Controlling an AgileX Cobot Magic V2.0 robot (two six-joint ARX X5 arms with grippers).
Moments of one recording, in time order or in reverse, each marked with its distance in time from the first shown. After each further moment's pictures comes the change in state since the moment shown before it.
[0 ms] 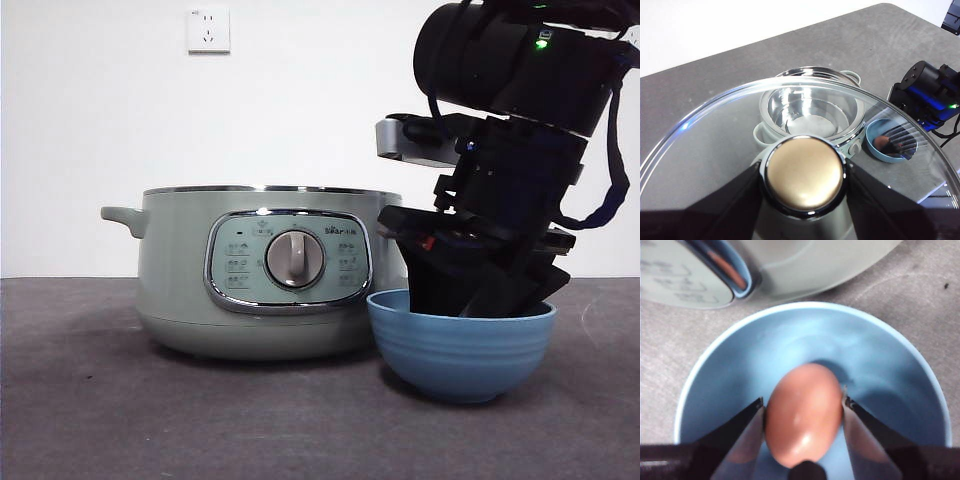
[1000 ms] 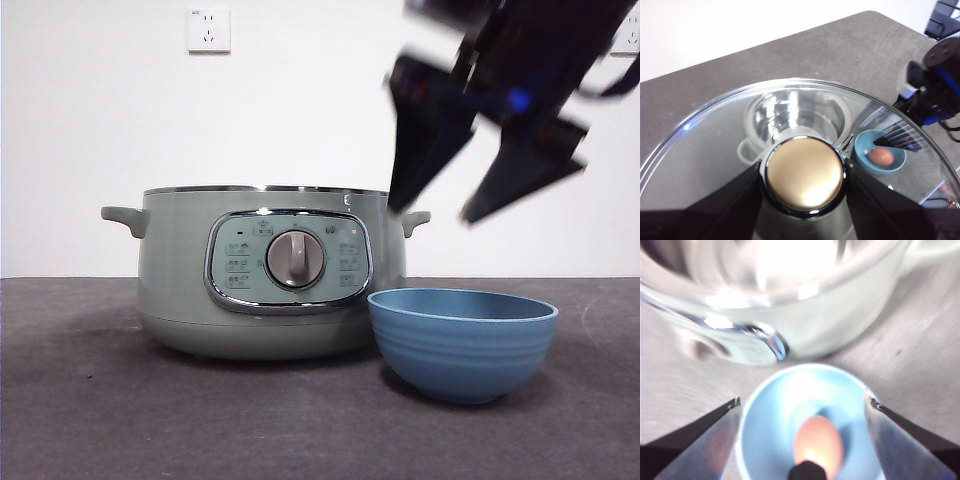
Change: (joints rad) left arm 0.000 0.076 0.000 0.095 0.062 0.003; right arm 0.000 -0.282 0.025 -0.046 0.001 0.000
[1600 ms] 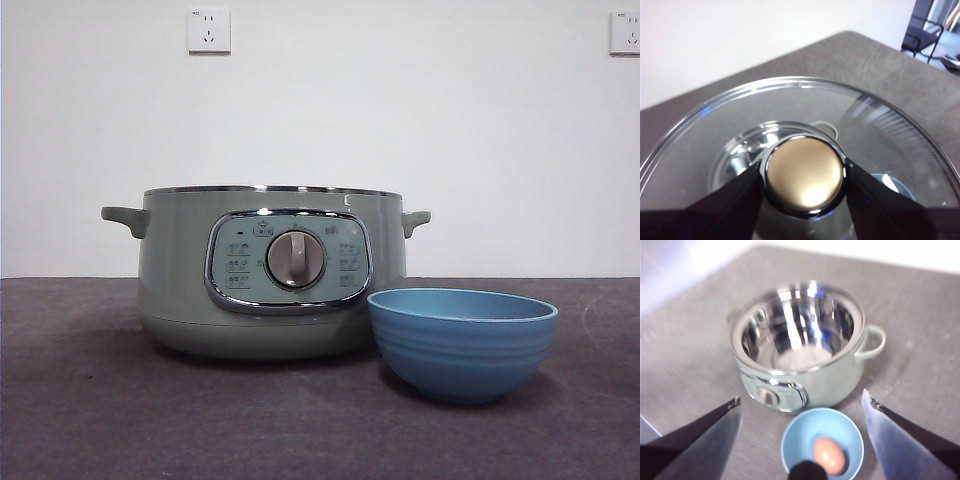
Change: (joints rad) left arm -0.037 0.275 -0.117 0.447 0.065 0.023; right arm 0.000 -0.613 0.000 -0.165 0.003 0.054
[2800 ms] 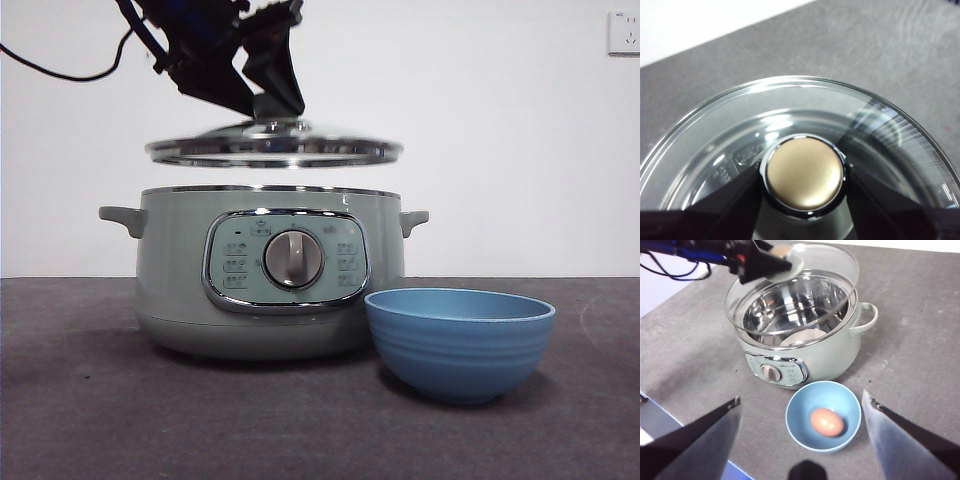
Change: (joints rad) left arm -0.007 0.505 -0.089 0.491 -0.054 0.020; right arm 0.000 -0.113 0.000 -0.158 0.000 0.047
